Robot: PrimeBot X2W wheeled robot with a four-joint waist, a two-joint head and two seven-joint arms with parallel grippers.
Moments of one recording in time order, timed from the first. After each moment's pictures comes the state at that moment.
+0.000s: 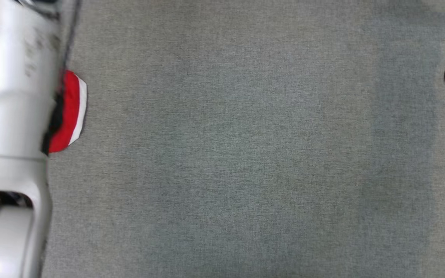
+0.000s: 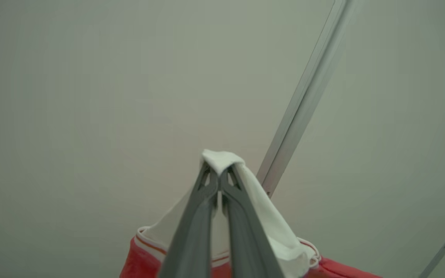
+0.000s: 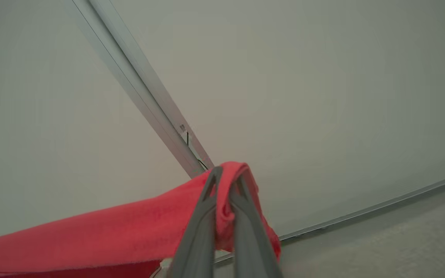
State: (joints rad) left arm -1.37 0.13 -0.24 0.75 -0.80 -0.12 -0.21; right arm -1.34 -0.11 -0.20 0.93 0.32 0.13 -0.11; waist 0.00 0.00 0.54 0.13
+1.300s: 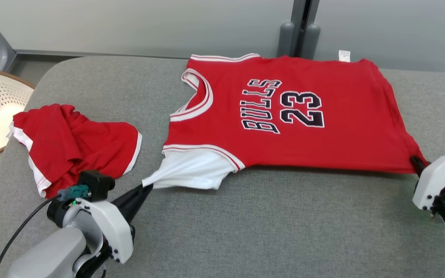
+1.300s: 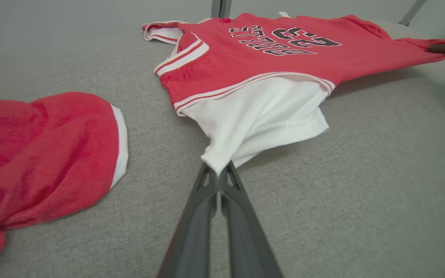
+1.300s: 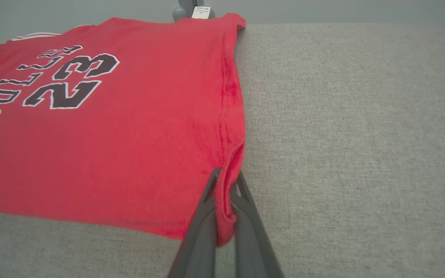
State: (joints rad) left arm -0.59 0.52 -1.09 0.53 -1.01 -0.13 -0.17; right arm -0.62 -0.46 0.46 0.94 0.72 0.13 0.16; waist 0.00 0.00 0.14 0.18
